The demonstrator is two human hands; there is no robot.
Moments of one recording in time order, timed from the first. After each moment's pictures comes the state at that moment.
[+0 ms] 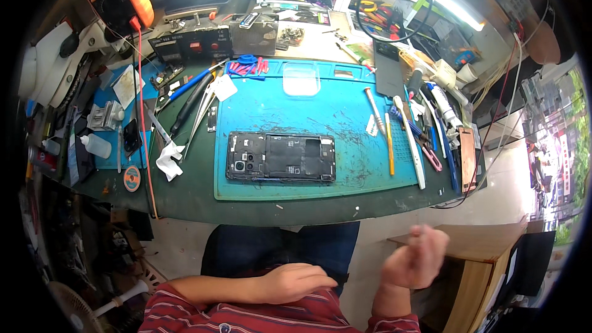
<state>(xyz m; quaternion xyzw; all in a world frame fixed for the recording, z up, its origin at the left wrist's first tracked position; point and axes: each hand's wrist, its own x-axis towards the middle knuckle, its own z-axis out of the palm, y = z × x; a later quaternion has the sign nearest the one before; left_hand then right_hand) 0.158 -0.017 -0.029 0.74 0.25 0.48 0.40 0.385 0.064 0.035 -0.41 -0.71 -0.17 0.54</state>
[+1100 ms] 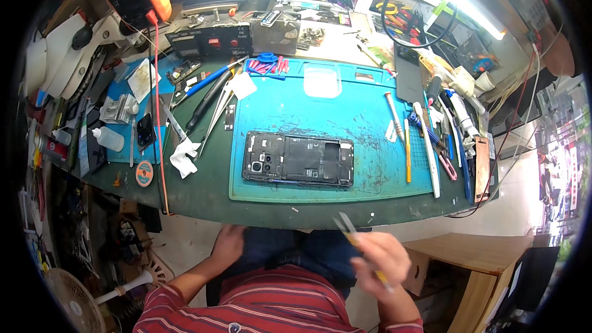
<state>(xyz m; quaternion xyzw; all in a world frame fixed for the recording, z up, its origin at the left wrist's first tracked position) 0.025 -0.073 -0.172 0.68 0.66 0.26 0.19 0.342 0.058 0.044 -0.34 -0.82 0.19 0.42</state>
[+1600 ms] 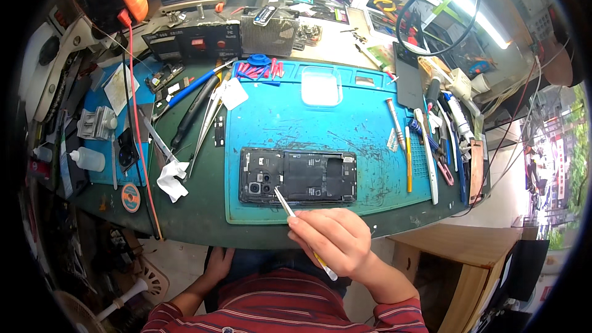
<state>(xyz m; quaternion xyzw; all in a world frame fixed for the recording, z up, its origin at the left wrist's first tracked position) 0.012 -0.118 -0.208 0.42 0.73 0.26 0.48 0.250 0.120 0.043 -0.21 -0.90 0.08 0.36</state>
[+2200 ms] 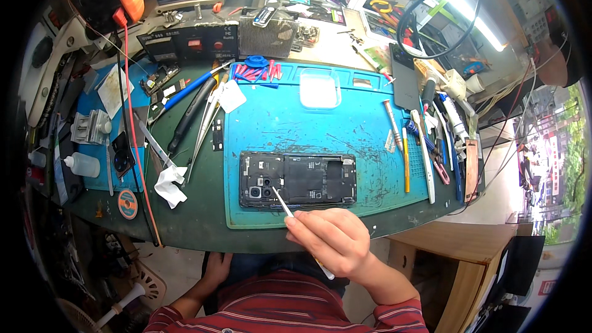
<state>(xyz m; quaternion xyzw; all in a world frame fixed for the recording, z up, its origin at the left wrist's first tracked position) 0.016 -0.122 -0.219 0.44 0.73 0.30 0.43 0.245 0.121 0.046 -0.21 -0.92 0.05 0.34</state>
